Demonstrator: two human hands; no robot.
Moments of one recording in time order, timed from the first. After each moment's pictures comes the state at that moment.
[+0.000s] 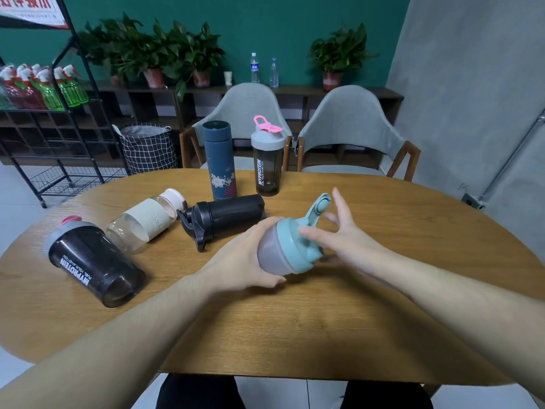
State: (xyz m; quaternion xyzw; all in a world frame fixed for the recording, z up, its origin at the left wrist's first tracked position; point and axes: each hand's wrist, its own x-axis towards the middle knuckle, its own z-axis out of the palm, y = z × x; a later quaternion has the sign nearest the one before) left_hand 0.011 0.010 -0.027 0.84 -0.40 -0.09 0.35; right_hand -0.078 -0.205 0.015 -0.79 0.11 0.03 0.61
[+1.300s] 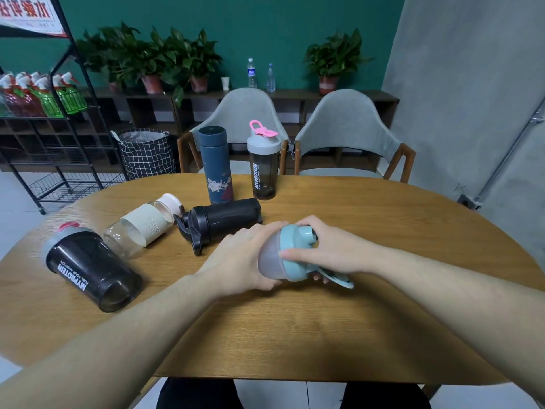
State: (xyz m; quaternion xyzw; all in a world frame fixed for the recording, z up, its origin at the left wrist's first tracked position) left_hand 0.009 0.004 -0.023 0.87 -0.43 0.01 0.23; right_hand -0.076 -0.199 0.030 -0.93 0.02 0.11 0.36
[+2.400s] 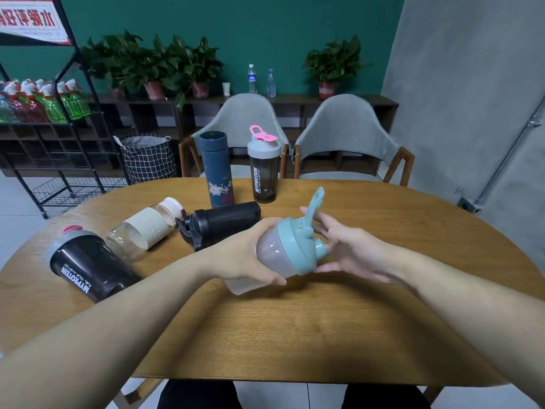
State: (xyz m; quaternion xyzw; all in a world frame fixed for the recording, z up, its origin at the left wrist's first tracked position) left_hand 0.015 0.004 0.009 0.82 -0.42 -0.18 0.34; right_hand -0.091 -0.220 0.029 -0.68 0.00 0.15 0.71
